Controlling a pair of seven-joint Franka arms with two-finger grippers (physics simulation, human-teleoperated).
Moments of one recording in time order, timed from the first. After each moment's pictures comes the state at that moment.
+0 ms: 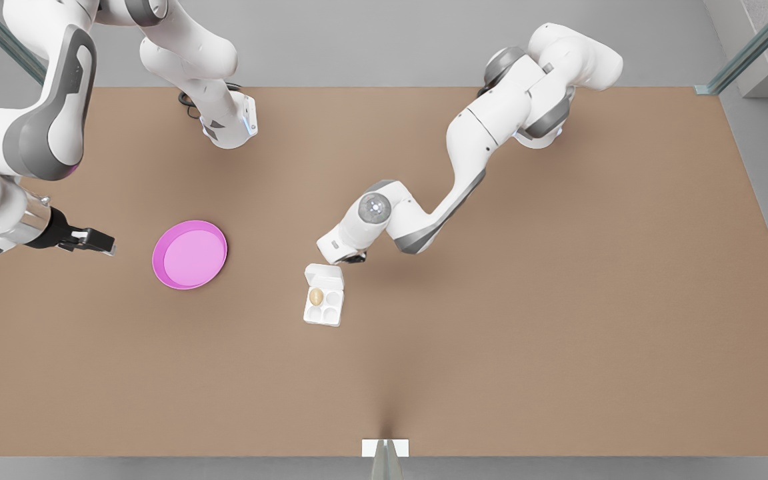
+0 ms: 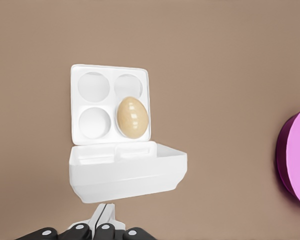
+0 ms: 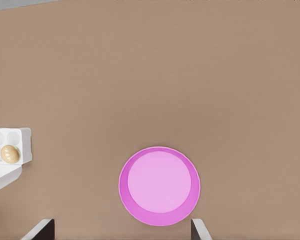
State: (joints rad) left arm -0.62 0.96 -0.37 -1.17 0.10 2.37 -0.70; right arm -0.06 0.18 -0.06 -1.44 0.07 1.56 0.01
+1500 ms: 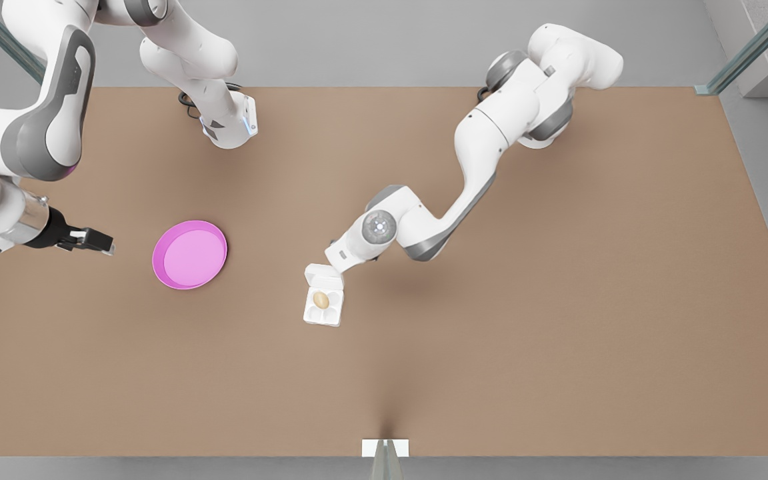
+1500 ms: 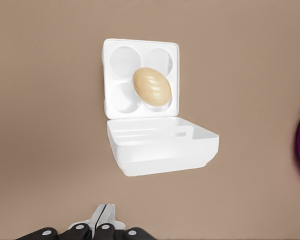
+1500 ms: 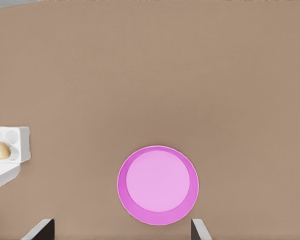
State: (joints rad) left arm -0.60 0.97 -0.37 -1.04 -0.01 2.07 -0.64; right arm -0.06 0.18 -0.06 -1.45 0.07 1.56 0.00
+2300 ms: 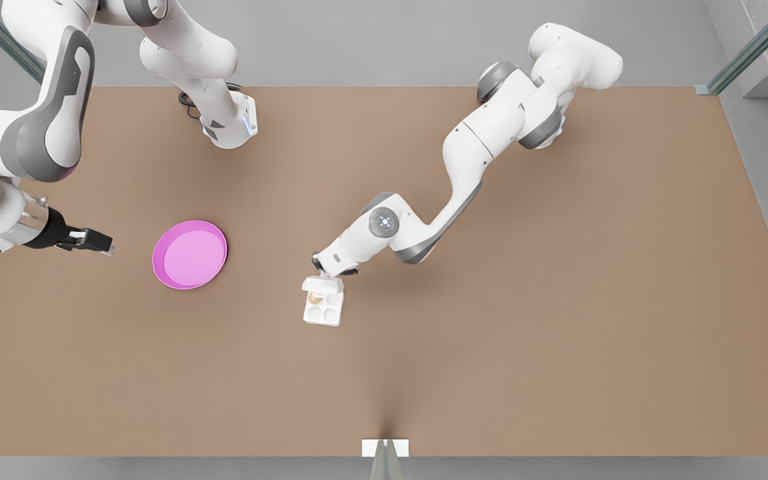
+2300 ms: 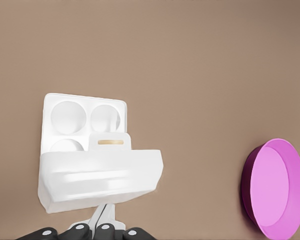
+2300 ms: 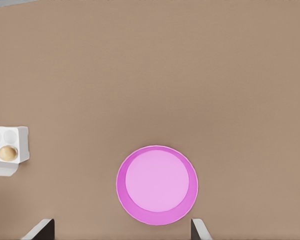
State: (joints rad) left arm -0.63 1.06 -0.37 -1.04 -0.01 2.49 -0.65; right arm -0.06 0.18 -0.07 -1.45 0.07 1.56 0.00
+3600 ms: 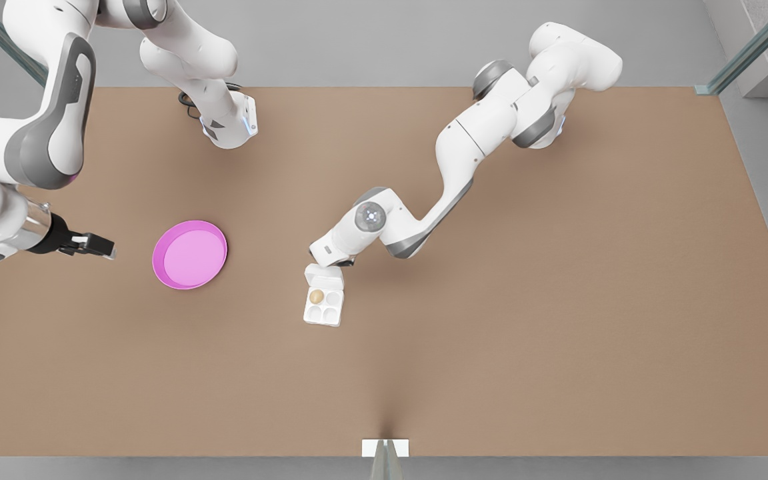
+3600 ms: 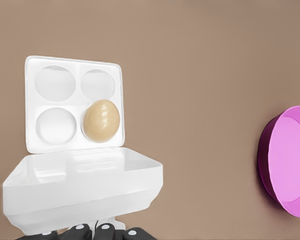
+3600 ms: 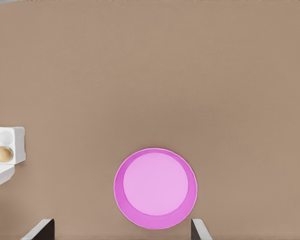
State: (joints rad) left arm -0.67 1.08 -0.36 -1.03 0.02 2.44 -0.66; right arm -0.06 0.20 -0.07 -1.46 0.07 1.59 -0.02
